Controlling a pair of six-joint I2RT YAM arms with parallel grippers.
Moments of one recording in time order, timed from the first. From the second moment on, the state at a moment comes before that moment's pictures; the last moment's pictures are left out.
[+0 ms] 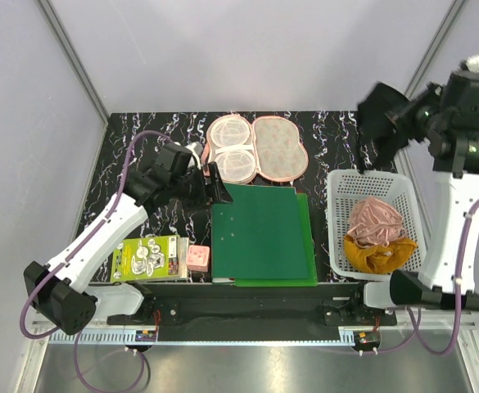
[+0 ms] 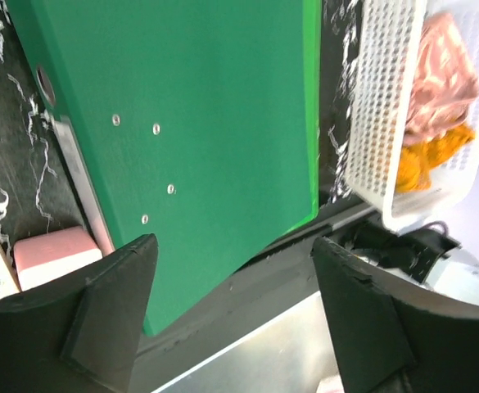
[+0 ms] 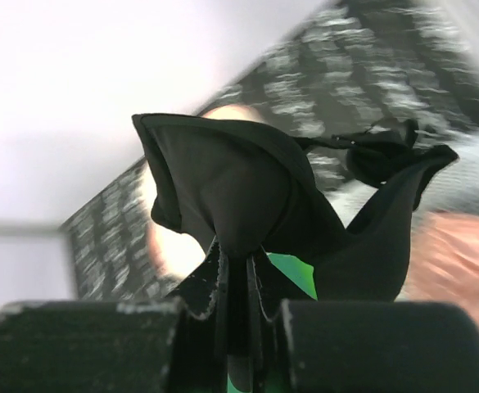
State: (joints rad) left arm -0.56 1.23 1.21 -0.81 0.24 -0.72; right arm -0.15 1.35 2.02 -1.13 -0.01 0.62
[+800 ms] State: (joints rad) left arm -0.21 1.23 1.14 -0.58 0.37 -0.82; right arm 0.16 2.40 2.59 -0.52 -0.54 0.61
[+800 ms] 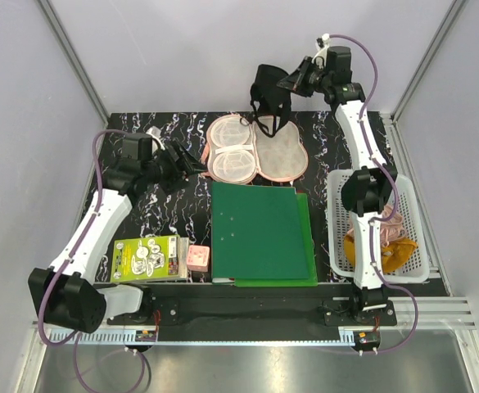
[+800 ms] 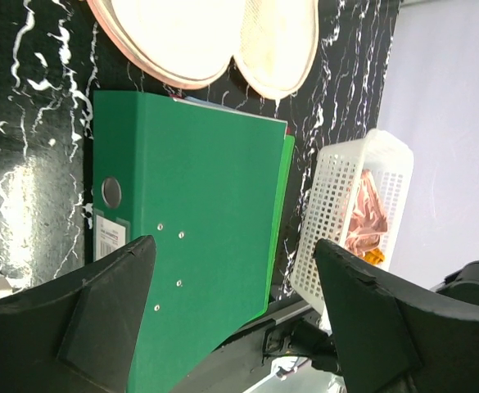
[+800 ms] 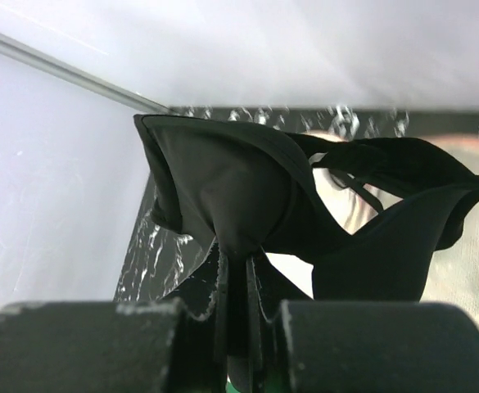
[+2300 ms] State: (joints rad) left arm -0.29 2.13 1.66 -0.22 0.57 -0.73; right arm 0.20 2.37 2.33 -0.71 -0.22 0.48
